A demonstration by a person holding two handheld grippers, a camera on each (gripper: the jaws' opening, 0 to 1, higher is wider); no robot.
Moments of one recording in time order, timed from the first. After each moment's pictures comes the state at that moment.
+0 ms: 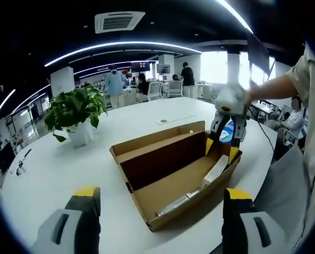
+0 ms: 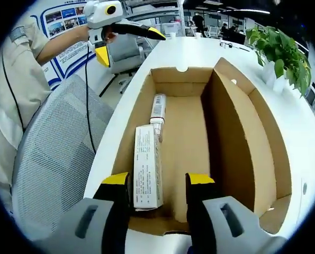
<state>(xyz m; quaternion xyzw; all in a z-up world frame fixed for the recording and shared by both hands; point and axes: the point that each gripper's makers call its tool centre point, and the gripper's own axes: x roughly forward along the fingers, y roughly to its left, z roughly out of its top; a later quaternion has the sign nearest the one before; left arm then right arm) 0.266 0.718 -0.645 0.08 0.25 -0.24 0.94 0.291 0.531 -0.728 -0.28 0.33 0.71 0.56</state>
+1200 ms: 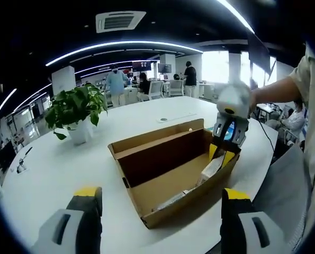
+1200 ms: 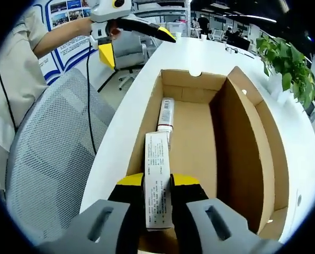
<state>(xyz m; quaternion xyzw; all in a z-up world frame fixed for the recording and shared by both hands) 0.258 0.710 -0.649 0.07 0.25 -0.23 0.94 0.275 0.548 -0.724 -0.32 0.30 0.71 0.56</state>
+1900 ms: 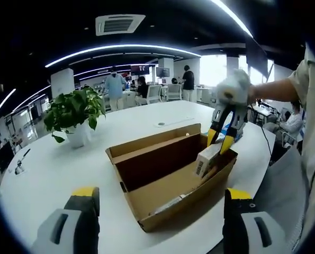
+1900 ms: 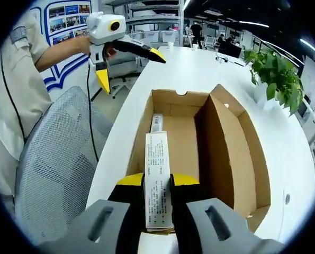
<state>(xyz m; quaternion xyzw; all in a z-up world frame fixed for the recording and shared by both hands) 0.257 0.701 -0.640 0.07 0.24 -0.24 0.94 0.292 0.538 -0.672 -0.30 0.28 0.70 0.59</state>
